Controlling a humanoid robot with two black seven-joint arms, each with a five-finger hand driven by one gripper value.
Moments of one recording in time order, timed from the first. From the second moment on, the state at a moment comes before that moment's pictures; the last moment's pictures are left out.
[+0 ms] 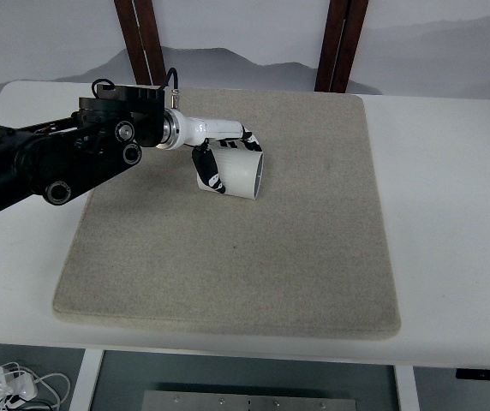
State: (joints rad) left arm -1.14 0.31 -0.36 -0.99 1.43 -0.40 0.11; right arm 0.00 0.00 -0.01 0.19 -0.03 -0.01 -0.03
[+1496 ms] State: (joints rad) left arm -1.06 0.40 -0.49 -0.65 0.47 -0.53 -0.29; right arm 0.00 0.00 -0.01 0.19 -0.03 -0.01 -0.03
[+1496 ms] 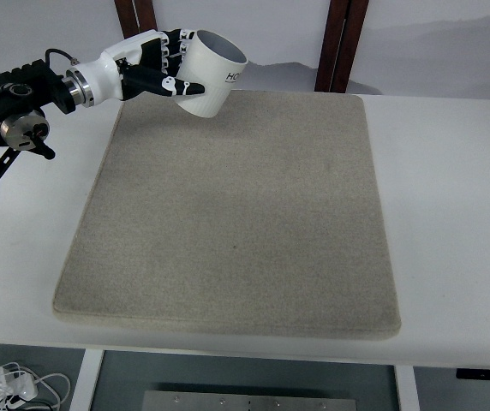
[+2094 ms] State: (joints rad) left arm -0.97 0.36 -0.49 -0.57 0.38 -0.54 -0.61; right arm 0.00 0.00 -0.01 0.19 -0.03 -0.01 -0.03
